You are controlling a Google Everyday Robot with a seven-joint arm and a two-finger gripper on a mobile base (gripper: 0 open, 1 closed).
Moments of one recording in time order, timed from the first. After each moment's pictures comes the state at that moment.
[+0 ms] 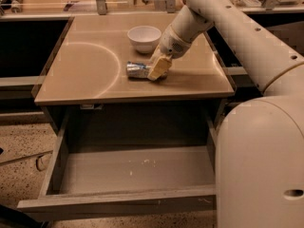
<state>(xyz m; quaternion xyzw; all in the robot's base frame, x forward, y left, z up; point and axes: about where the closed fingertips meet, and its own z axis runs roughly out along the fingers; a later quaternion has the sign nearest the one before) 0.692 -0.022 0.826 -0.67 0.69 0.19 0.22</state>
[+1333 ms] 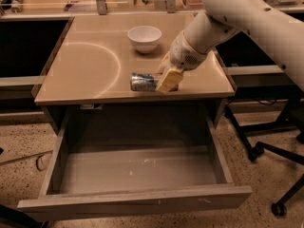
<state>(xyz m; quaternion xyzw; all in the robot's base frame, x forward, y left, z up) 0.607 -0.041 0.850 -0.67 0.68 0.16 0.24</state>
